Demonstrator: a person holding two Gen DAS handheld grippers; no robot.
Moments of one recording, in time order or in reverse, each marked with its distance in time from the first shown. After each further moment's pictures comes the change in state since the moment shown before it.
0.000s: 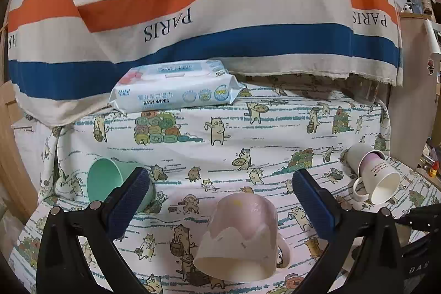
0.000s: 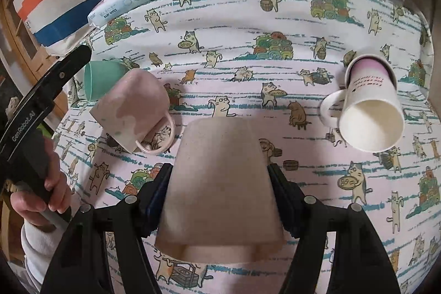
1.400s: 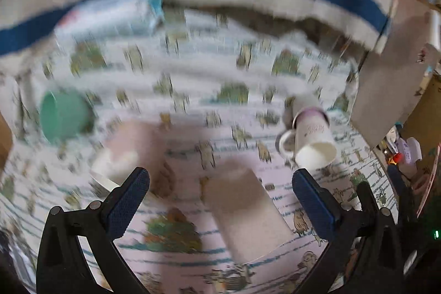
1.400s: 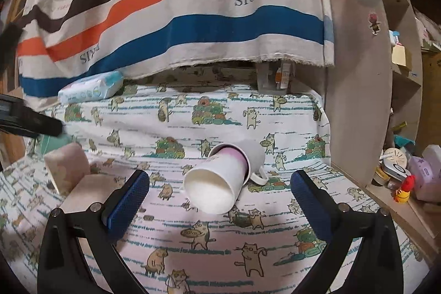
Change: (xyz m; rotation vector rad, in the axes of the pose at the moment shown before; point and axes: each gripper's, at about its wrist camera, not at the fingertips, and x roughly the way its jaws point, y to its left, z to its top) left arm 0.003 -0.120 0.012 -0.116 0.488 -0.101; right arm -0.110 -0.105 -0.068 -0.027 -0.630 -0.299
